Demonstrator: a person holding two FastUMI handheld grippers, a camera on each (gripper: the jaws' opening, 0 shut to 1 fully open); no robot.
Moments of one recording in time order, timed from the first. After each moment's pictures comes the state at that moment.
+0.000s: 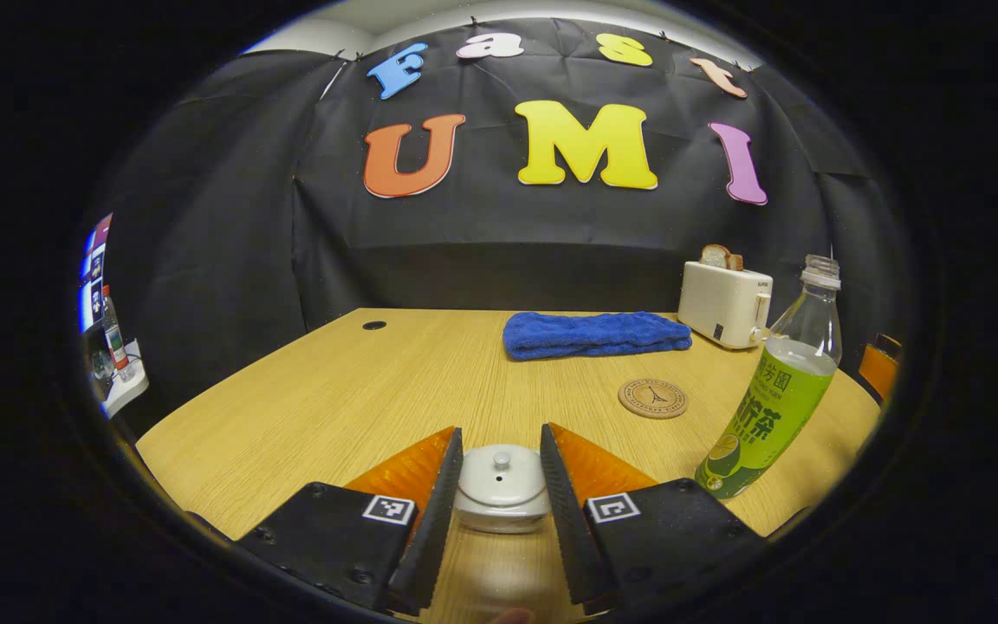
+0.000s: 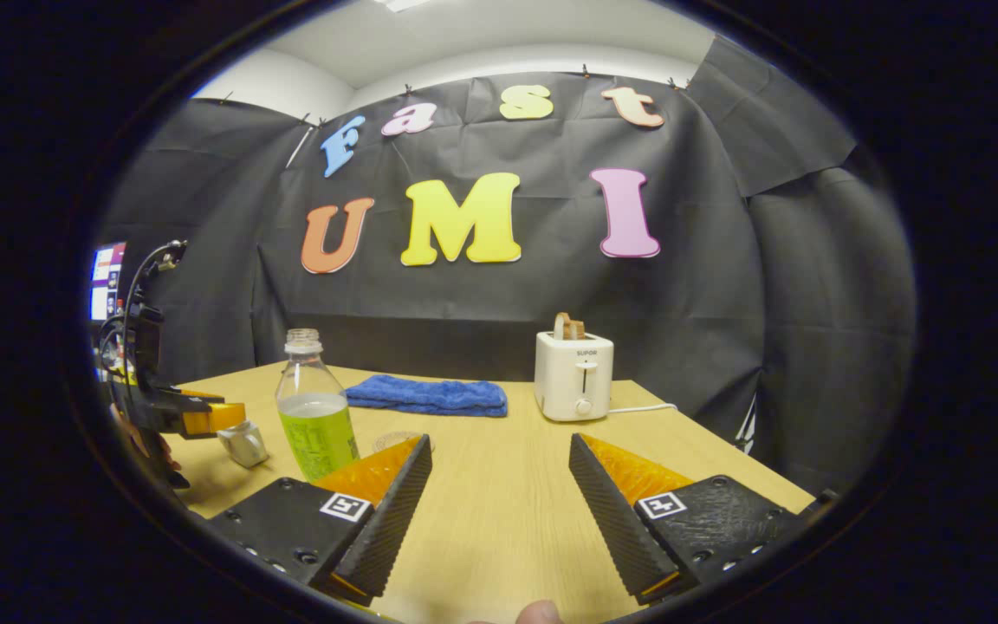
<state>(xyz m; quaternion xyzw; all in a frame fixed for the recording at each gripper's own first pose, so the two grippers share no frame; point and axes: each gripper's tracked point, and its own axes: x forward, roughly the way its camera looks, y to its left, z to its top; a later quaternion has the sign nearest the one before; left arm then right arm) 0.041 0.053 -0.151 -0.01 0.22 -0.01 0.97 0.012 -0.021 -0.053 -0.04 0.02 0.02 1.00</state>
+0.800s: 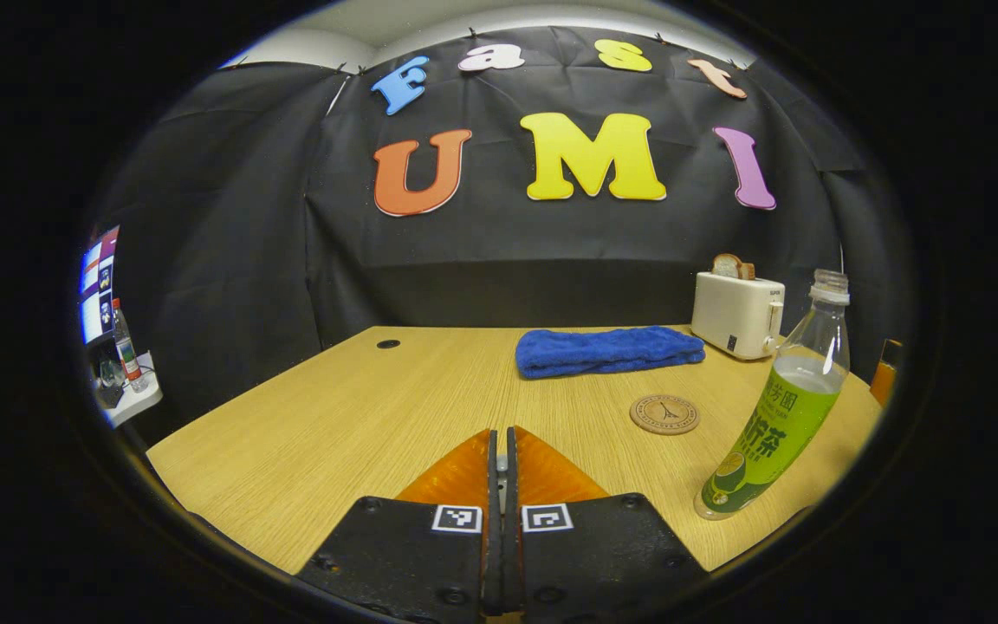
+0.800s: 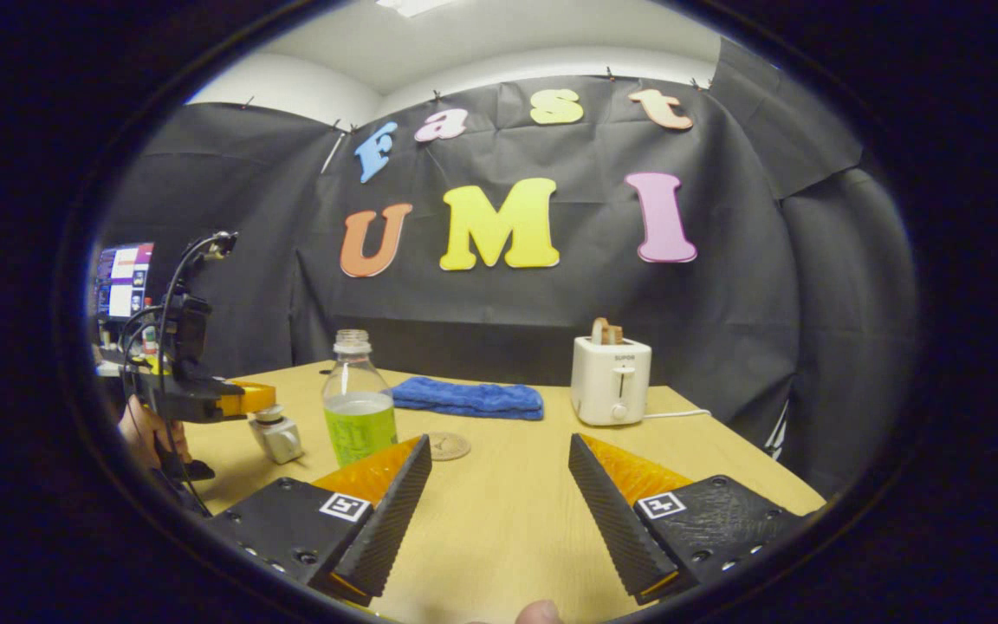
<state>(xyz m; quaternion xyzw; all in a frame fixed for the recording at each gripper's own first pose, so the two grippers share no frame) 0.047 0.055 -0.125 0.00 0.19 0.01 0.98 -0.004 0.015 -0.054 -0.05 0.02 0.10 0.99</state>
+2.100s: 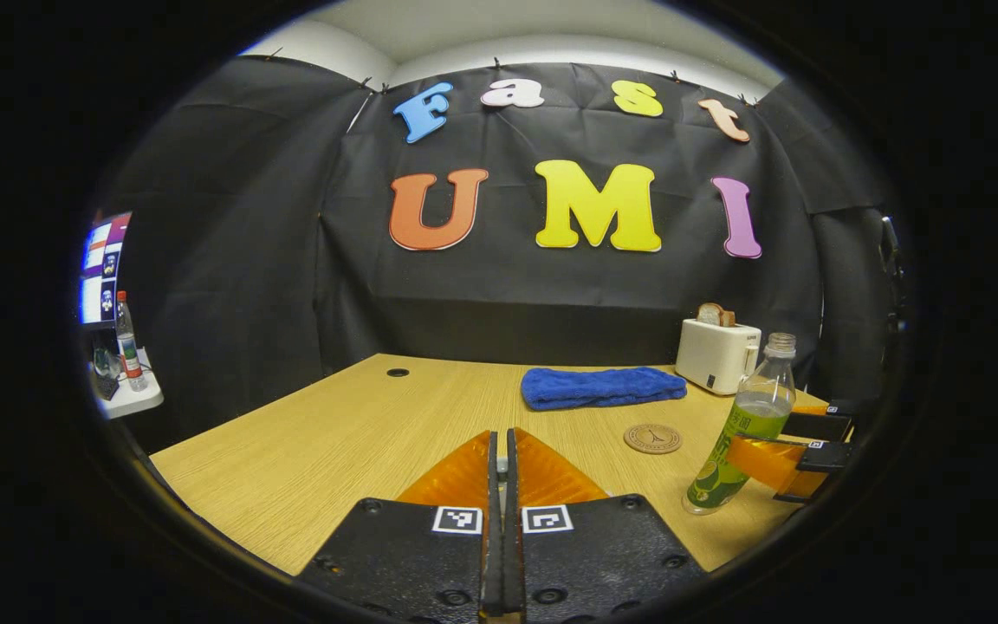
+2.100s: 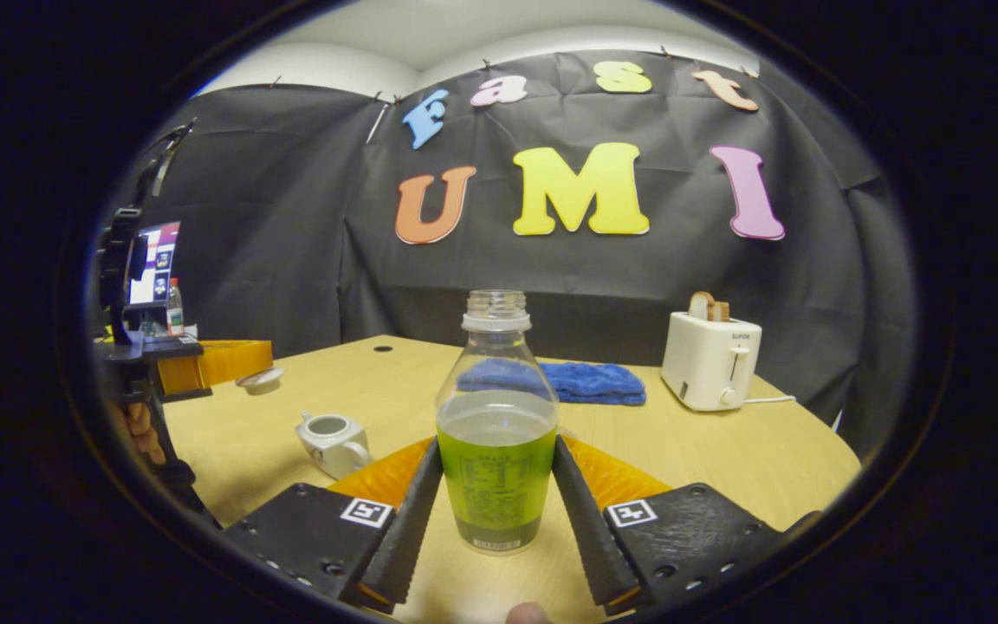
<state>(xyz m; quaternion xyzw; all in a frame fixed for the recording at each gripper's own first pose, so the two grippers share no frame) 0.014 0.093 -0.090 -0.03 0.13 -0.01 0.99 0.037 0.138 -0.091 -0.08 0.08 0.16 0.98</state>
